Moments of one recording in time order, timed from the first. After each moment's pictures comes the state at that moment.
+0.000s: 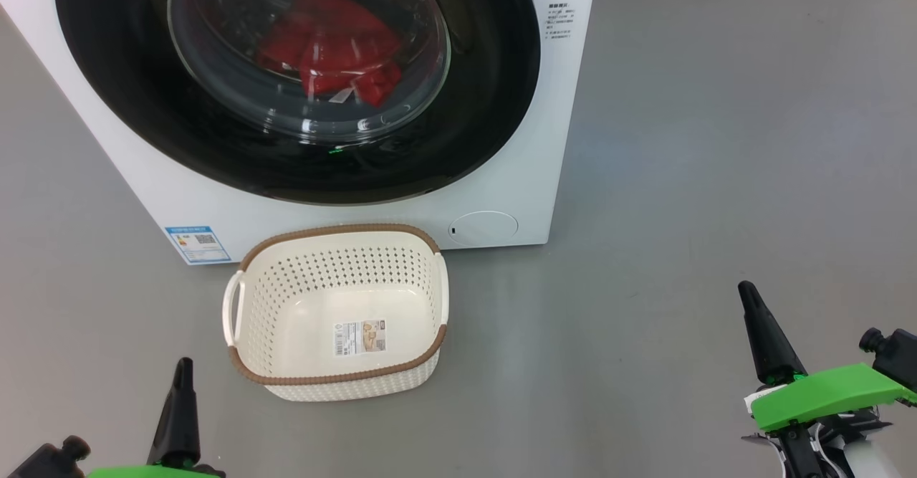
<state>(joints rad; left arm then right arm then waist) -0.01 0.08 -0.03 0.16 -0.94 -0.13 -0.10 -0.15 -0.19 0.04 0.26 0.97 0.13 -0.11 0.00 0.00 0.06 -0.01</state>
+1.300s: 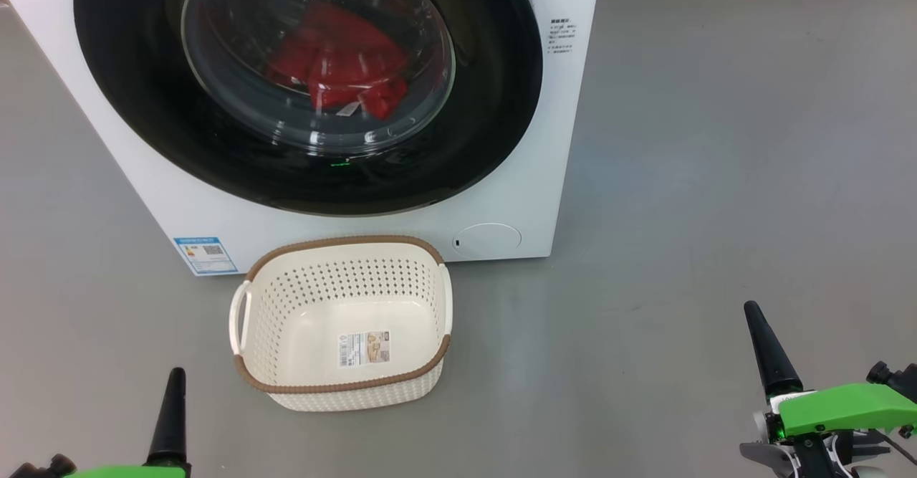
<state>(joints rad) -0.03 0.06 0.02 0.22 -1.31 -0.13 0.00 -0.12 -0.12 -0.05 0.27 1.33 0.13 0.00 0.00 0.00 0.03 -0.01</state>
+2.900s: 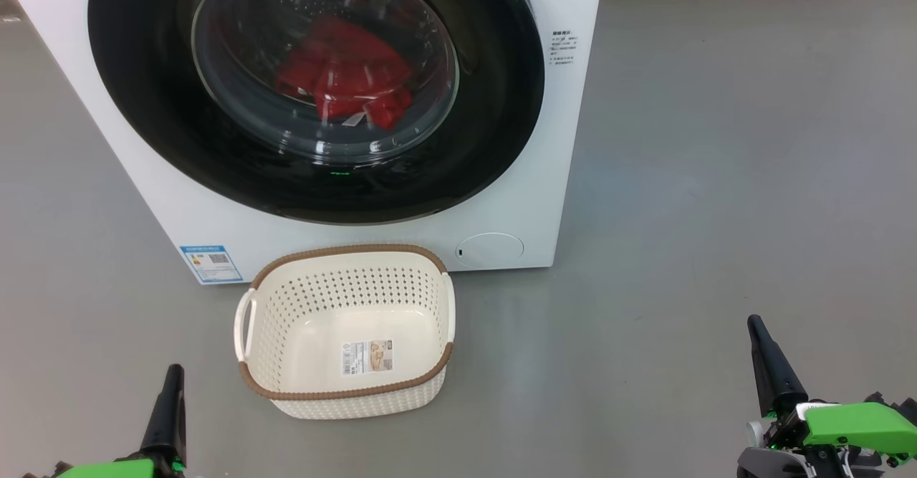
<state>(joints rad) -0.07 0.05 0.07 0.26 -1.62 -0.13 0.10 -0.10 -0.06 -0.12 0.27 1.61 0.13 0.10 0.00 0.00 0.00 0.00</state>
